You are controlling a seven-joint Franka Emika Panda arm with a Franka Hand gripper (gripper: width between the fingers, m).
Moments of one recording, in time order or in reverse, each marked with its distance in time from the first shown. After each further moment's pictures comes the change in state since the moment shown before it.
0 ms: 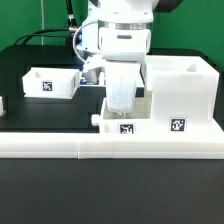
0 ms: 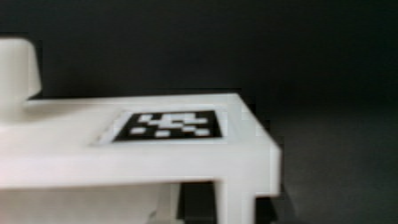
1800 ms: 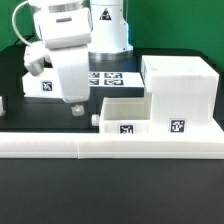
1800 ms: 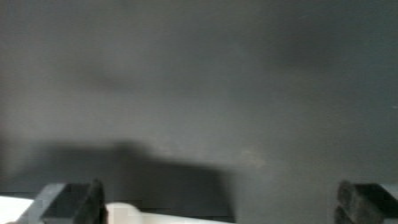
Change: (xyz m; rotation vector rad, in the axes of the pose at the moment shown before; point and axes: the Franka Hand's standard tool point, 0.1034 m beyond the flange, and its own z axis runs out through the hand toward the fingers) arm -0.074 0.011 -0.014 0.088 0.157 -0.301
